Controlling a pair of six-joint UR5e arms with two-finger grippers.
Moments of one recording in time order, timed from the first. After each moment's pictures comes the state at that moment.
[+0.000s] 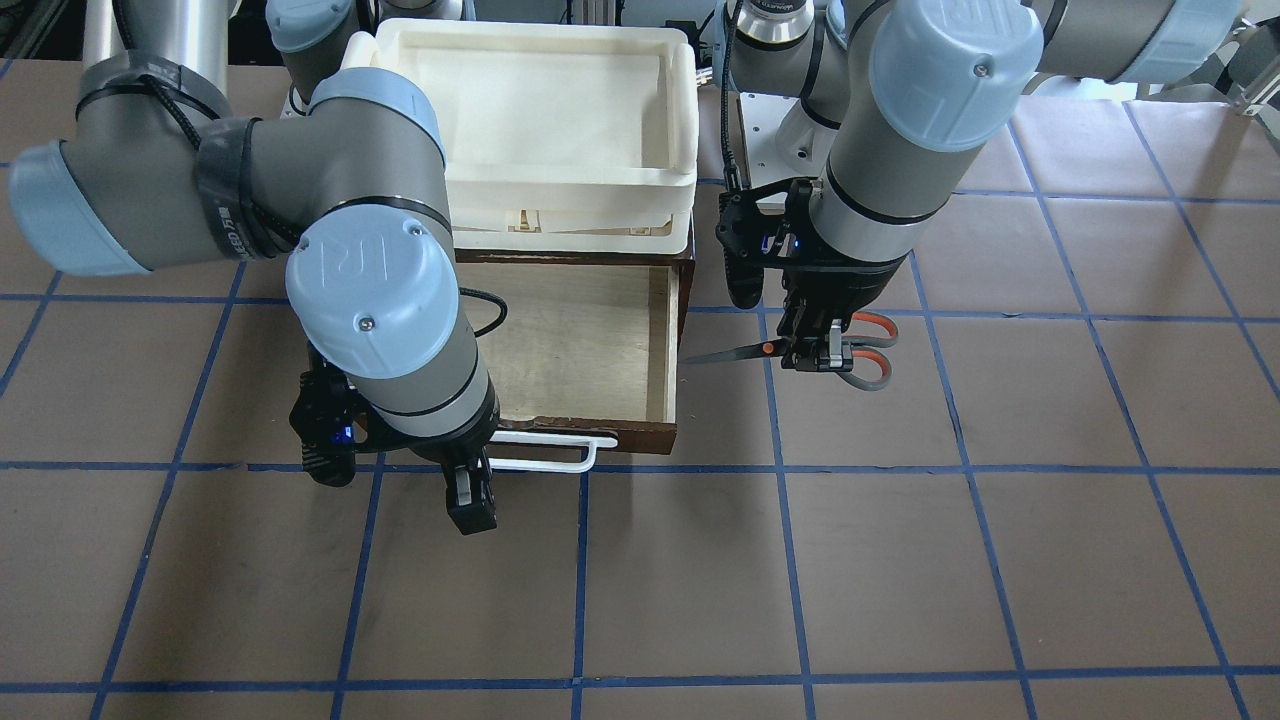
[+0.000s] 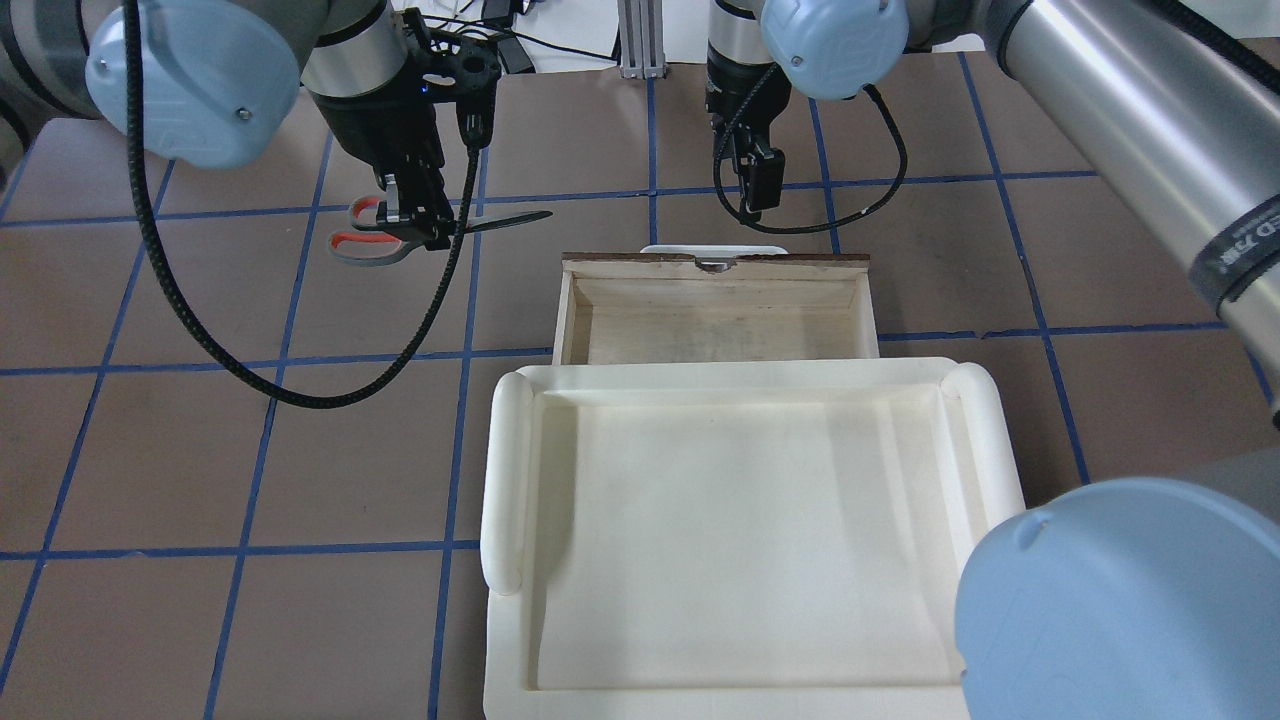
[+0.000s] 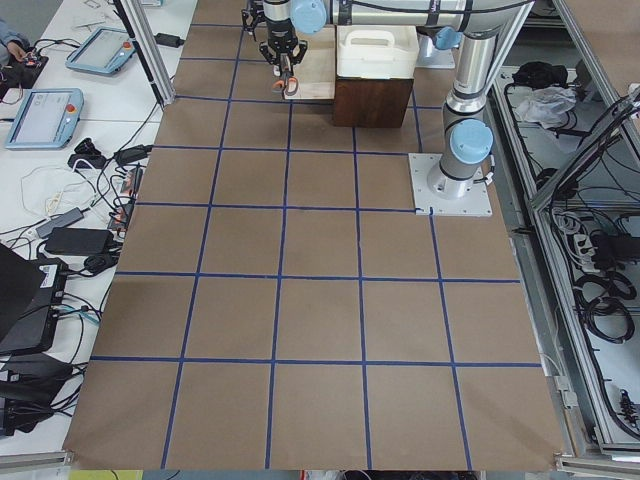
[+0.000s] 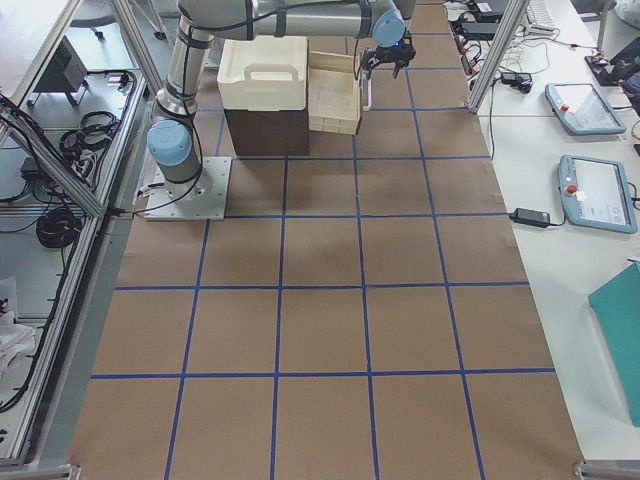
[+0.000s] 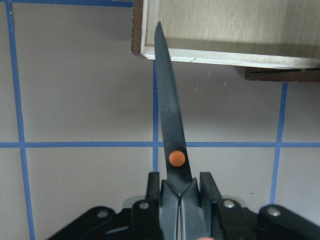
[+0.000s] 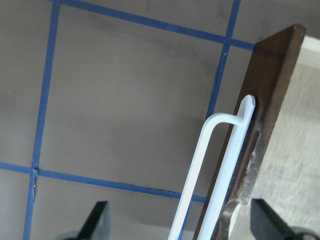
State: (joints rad) left arm -1.67 -1.77 -1.45 -1.55 1.56 1.44; right arm 1.77 -1.09 1.21 -1.62 -1.55 1.50
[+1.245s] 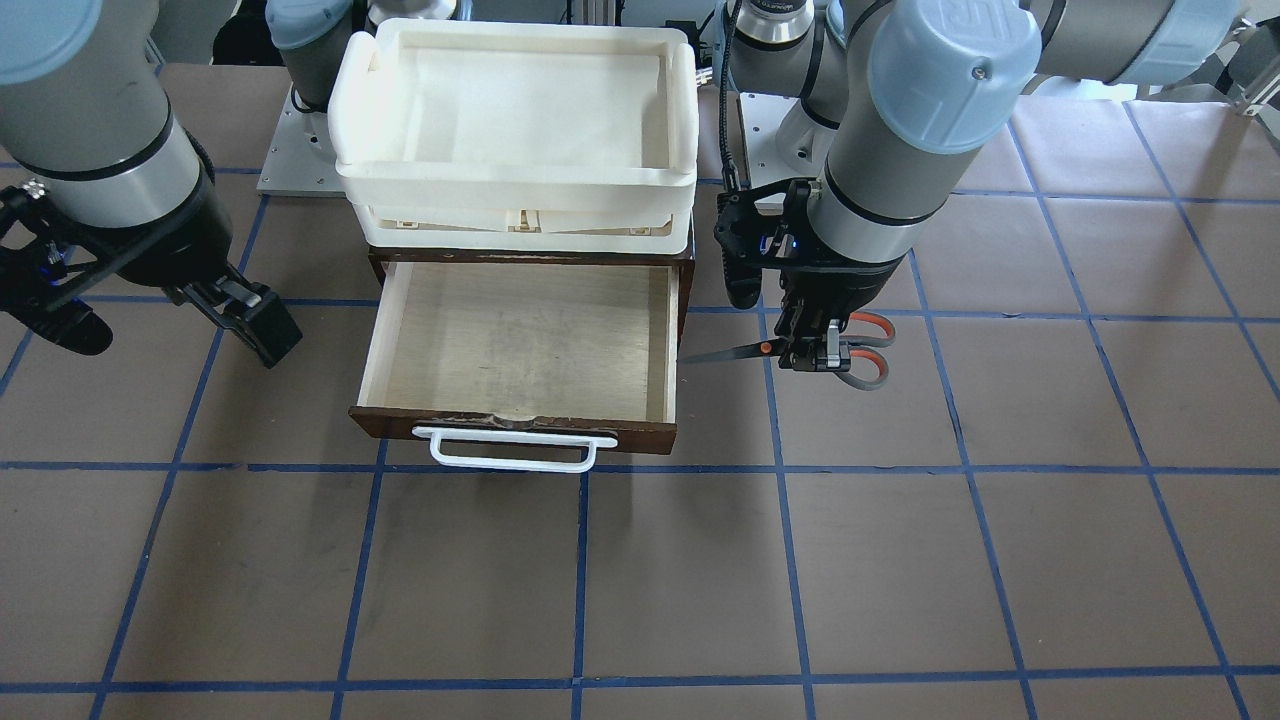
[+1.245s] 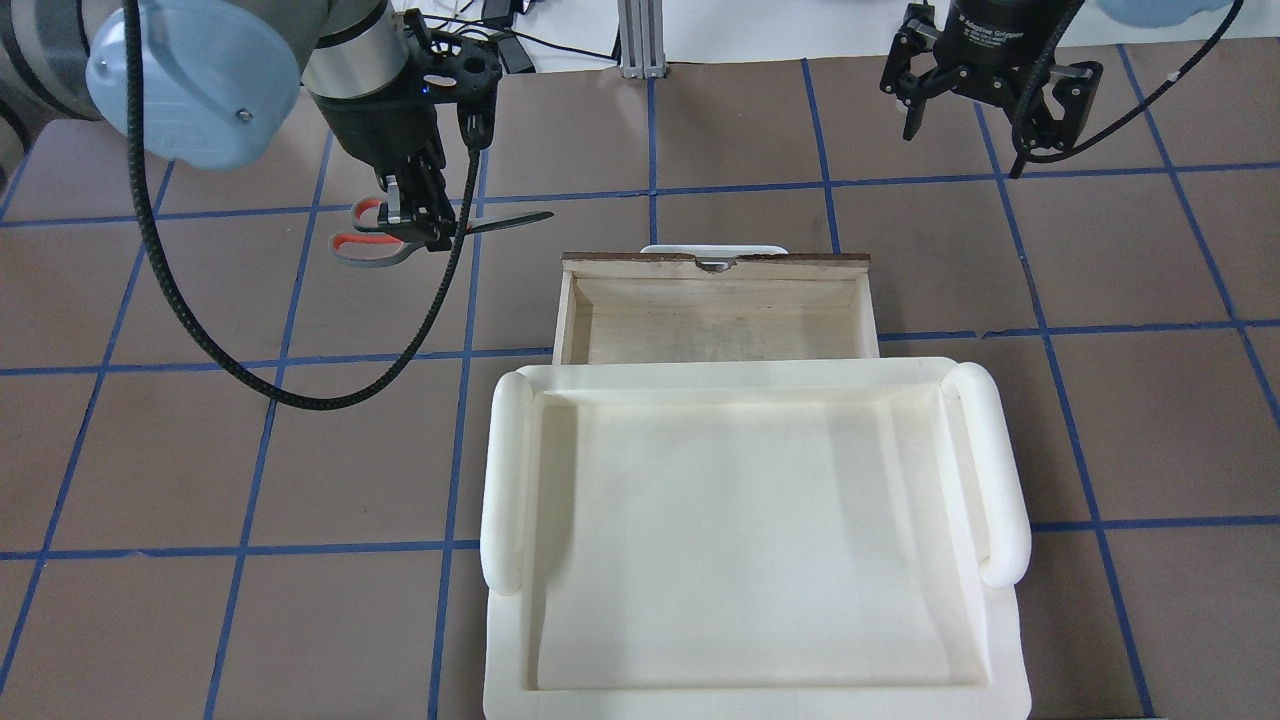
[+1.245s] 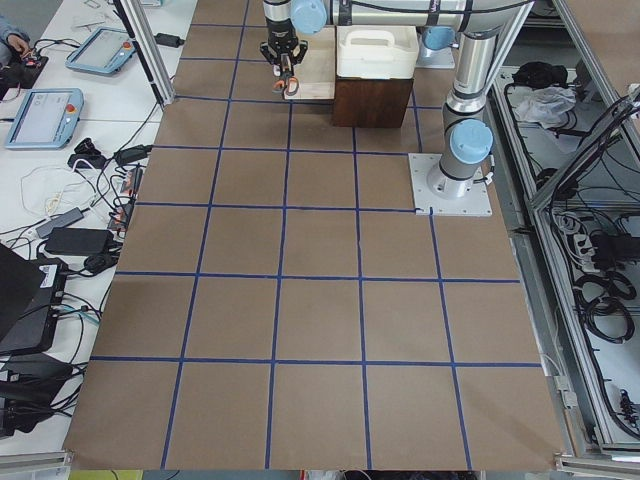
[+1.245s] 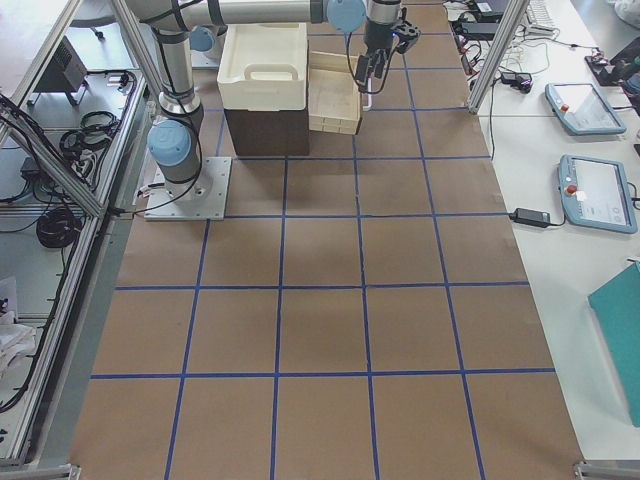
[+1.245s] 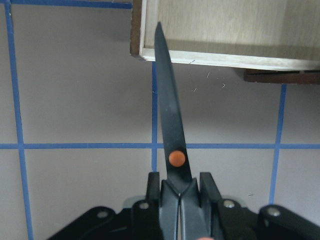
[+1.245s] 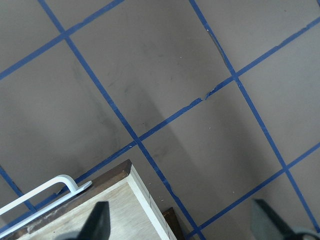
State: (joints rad) left arm -1.67 -1.77 -1.45 -1.55 1.55 1.44; right arm 1.57 -1.38 1.34 -1.49 -1.69 0.54
